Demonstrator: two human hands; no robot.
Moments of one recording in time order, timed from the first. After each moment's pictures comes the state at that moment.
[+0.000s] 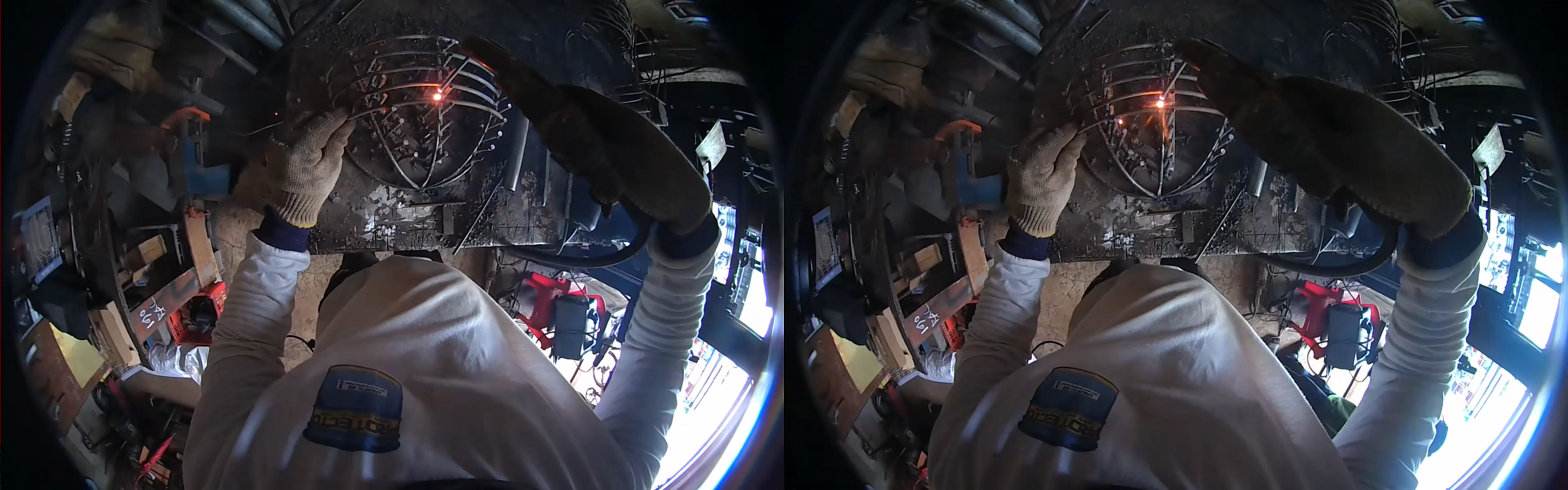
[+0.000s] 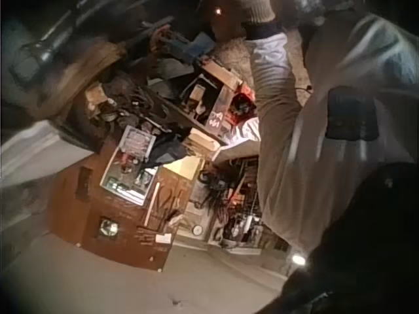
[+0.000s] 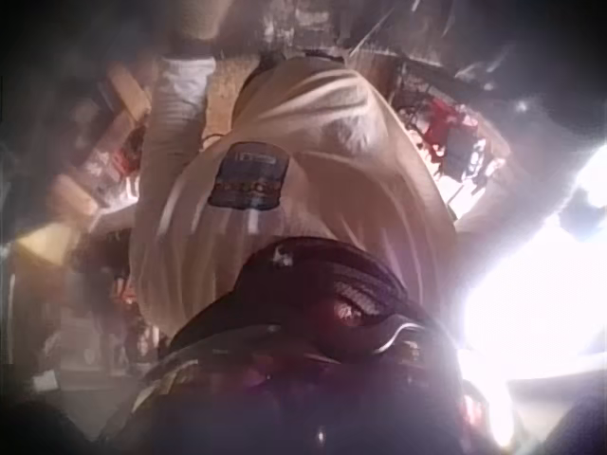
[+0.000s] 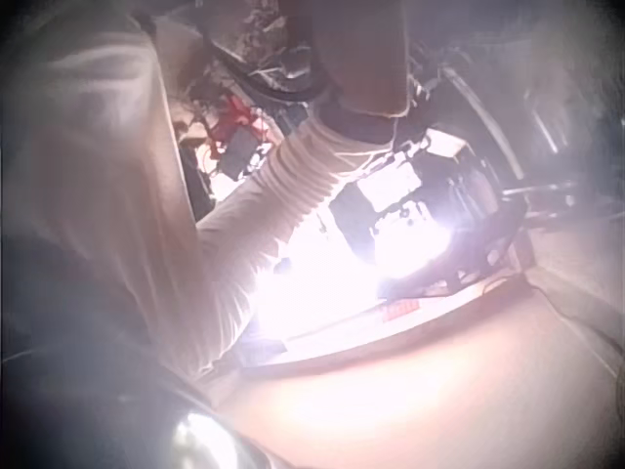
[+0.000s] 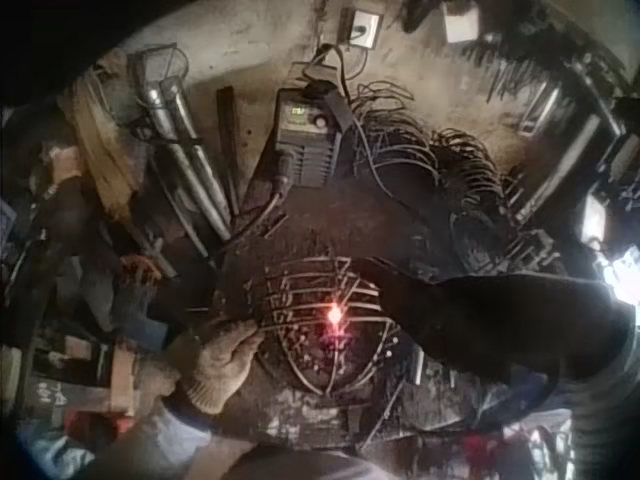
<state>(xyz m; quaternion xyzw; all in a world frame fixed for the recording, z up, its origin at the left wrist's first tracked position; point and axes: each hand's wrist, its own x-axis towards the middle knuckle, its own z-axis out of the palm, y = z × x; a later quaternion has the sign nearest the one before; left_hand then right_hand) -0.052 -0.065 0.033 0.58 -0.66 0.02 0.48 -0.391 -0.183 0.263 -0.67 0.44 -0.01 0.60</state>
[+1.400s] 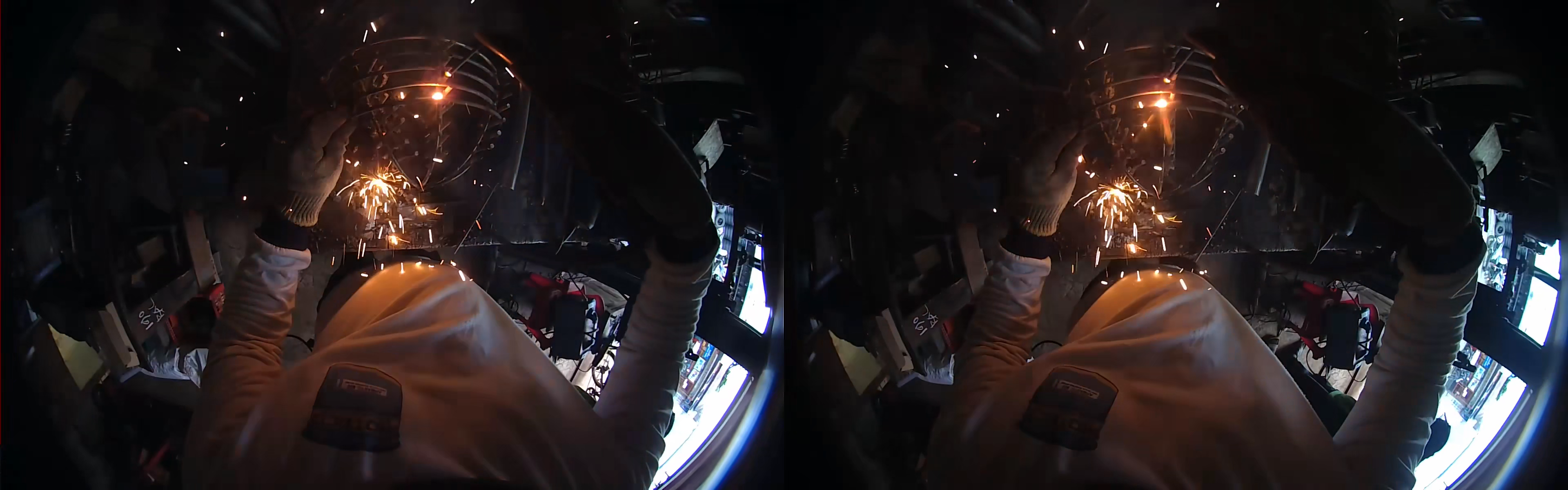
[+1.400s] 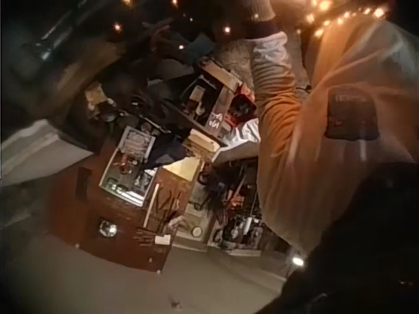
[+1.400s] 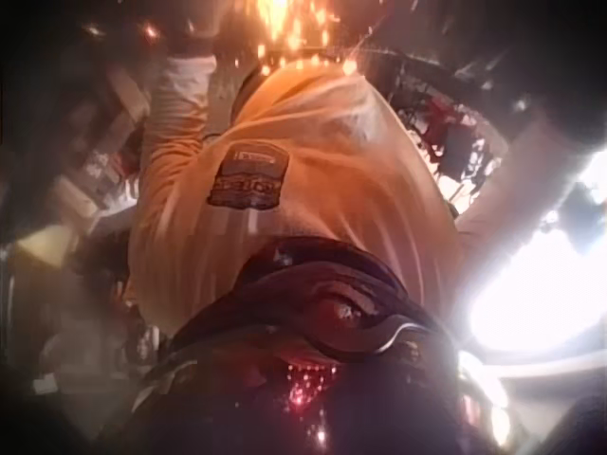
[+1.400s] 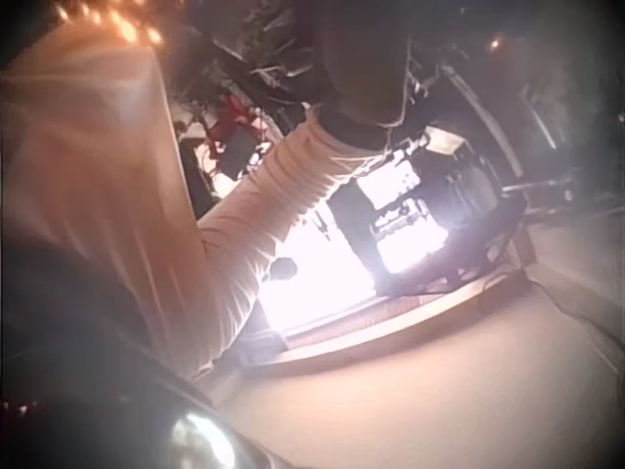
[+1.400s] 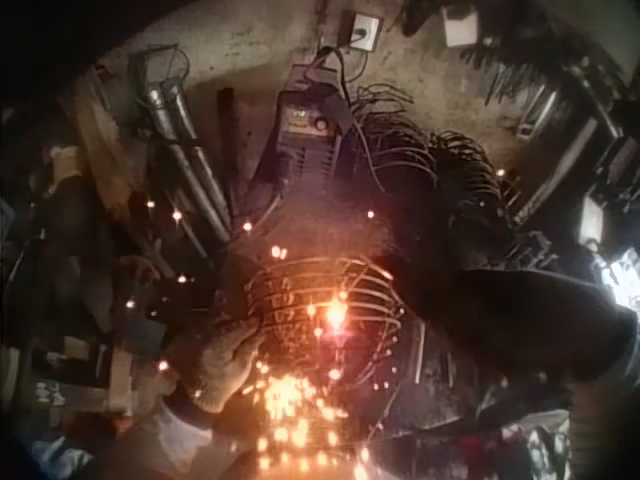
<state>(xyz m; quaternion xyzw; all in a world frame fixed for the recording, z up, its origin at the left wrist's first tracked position) -0.057 -0.069 0.018 0.54 -0.65 -0.02 0.53 -0.389 -0.173 0.274 -0.65 0.44 -0.04 0.62</state>
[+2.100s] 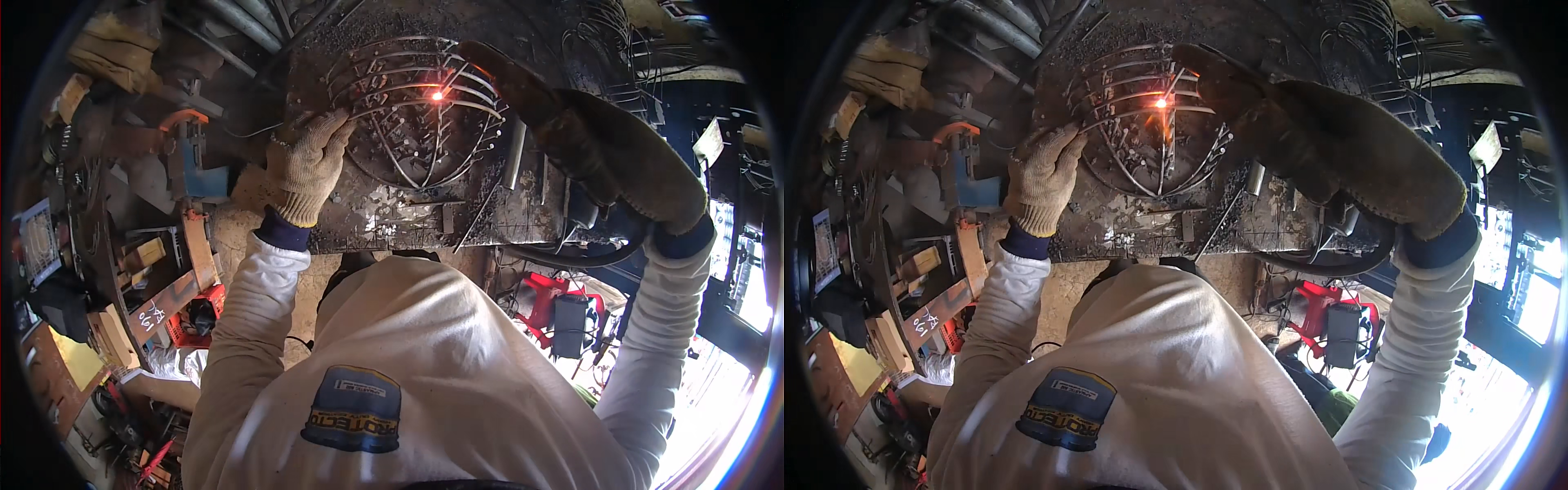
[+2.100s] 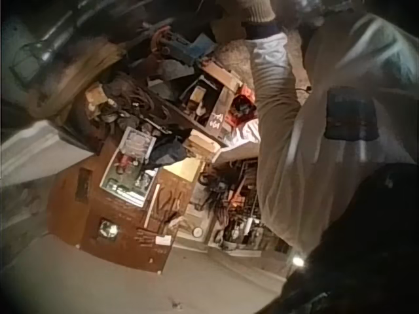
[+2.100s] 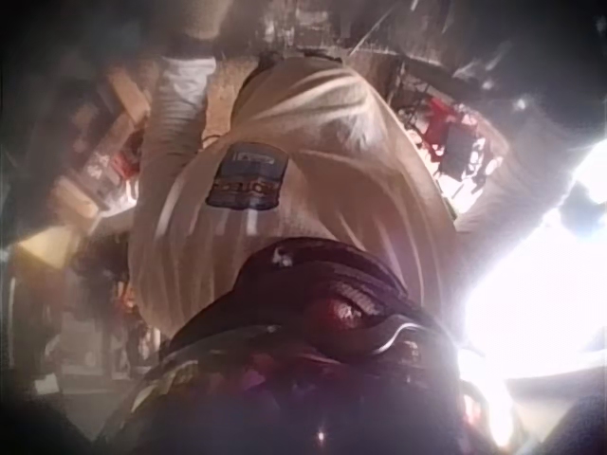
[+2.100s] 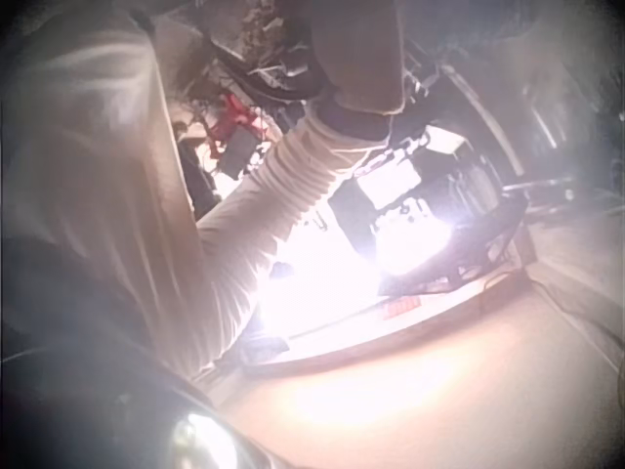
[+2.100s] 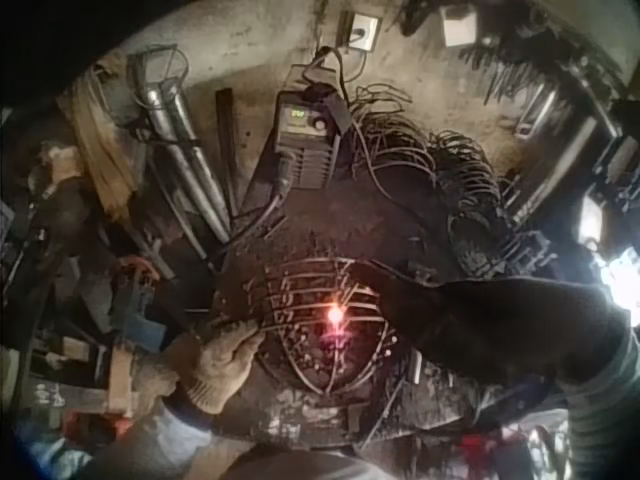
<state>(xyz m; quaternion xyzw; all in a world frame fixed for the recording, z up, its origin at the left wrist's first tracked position) -0.052 -0.064 0.031 0.59 -0.66 0.05 0.47 -0.384 -0.176 0.263 -0.74 0.47 0.03 0.48</state>
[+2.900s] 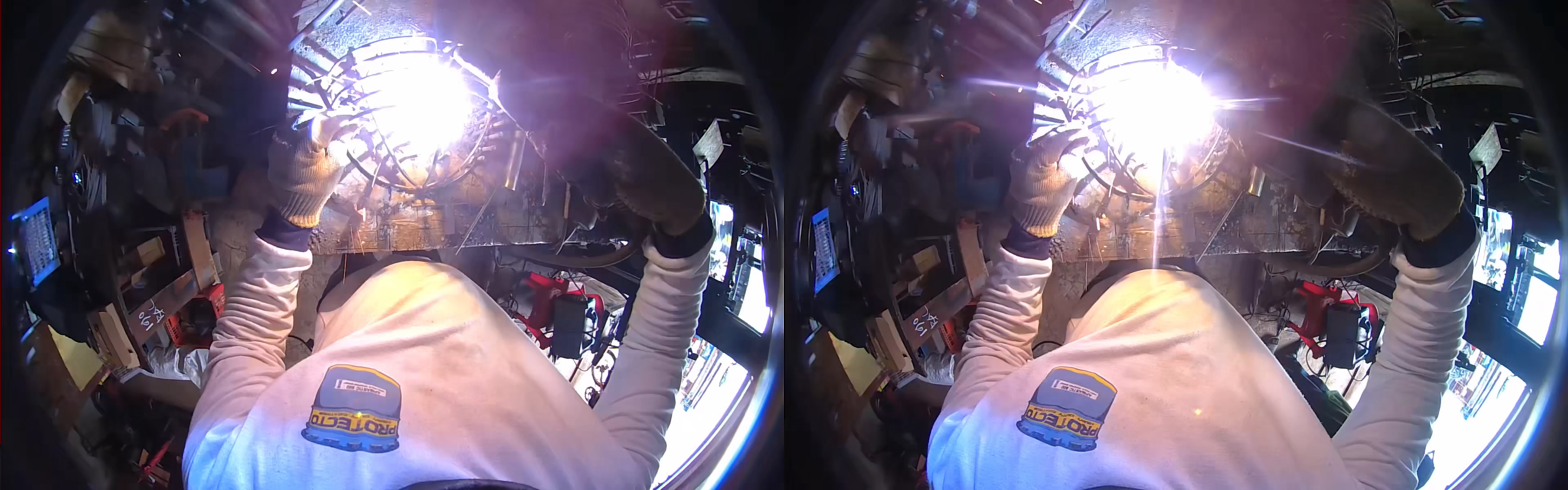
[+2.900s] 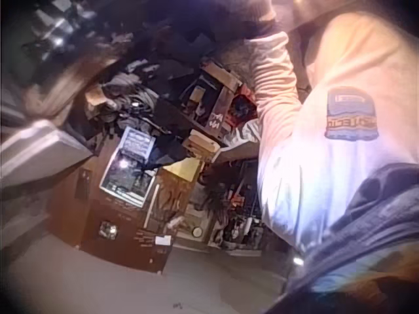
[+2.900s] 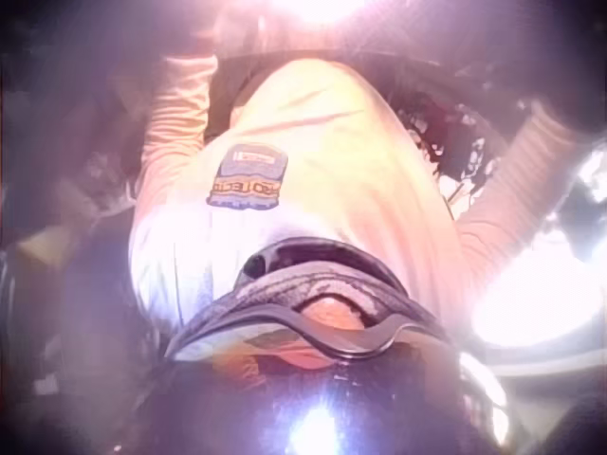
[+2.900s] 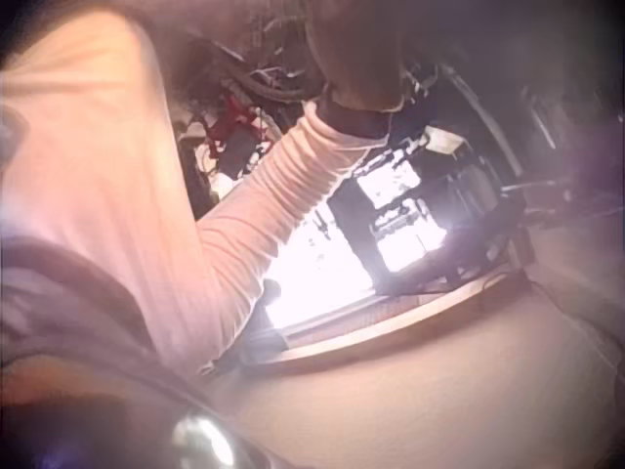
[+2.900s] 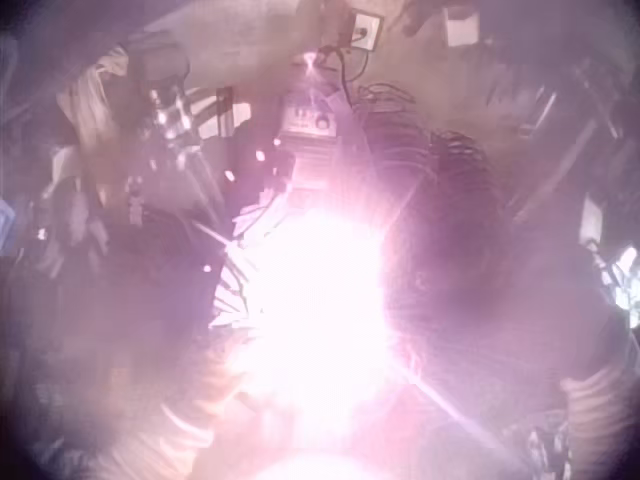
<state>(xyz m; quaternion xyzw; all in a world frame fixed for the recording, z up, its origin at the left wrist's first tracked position) -0.038 -0.054 0.002 0.60 -0.67 0.01 0.43 -0.388 -0.175 0.276 -0.74 0.43 0.02 0.52</state>
